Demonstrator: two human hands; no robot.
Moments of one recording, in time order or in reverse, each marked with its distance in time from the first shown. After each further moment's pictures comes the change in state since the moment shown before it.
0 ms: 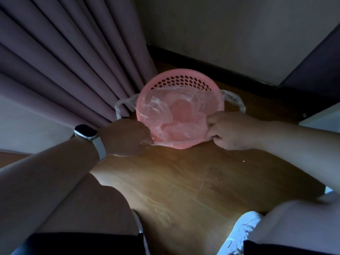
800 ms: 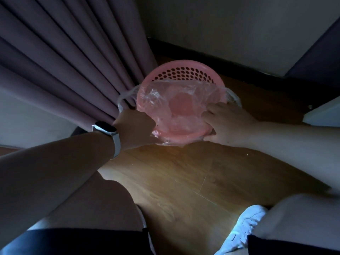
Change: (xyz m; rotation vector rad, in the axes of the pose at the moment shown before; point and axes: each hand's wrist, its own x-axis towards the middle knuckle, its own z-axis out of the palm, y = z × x) left_hand 0.024 0.014 0.012 0.342 -0.072 -0.322; right_hand 0.011 -0.010 0.028 -0.167 0.193 0.110
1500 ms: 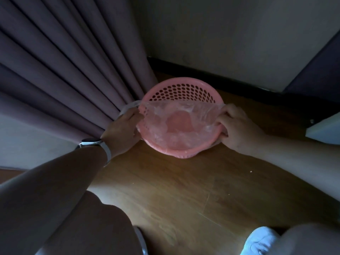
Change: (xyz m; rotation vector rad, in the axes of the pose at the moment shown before) left_hand 0.018 -0.049 0.042 -0.501 0.305 -0.244; right_hand 0.004 0.032 0.009 0.251 0.253 0.227
